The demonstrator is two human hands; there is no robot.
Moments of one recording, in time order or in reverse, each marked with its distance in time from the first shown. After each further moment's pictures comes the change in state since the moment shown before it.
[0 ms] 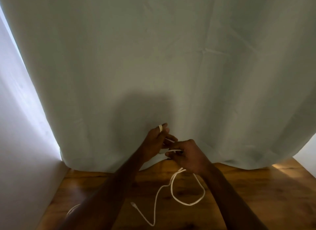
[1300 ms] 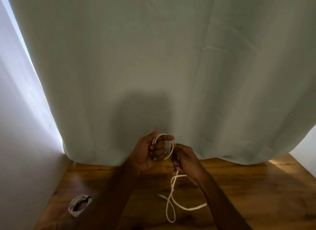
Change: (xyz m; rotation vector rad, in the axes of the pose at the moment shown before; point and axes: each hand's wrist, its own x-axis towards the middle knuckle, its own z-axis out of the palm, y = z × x) left_hand -0.051 -0.011 -0.008 -0.842 -0.345 -0.243; right_hand -0.036 -0.010 0.033 0.731 0.075 0.500
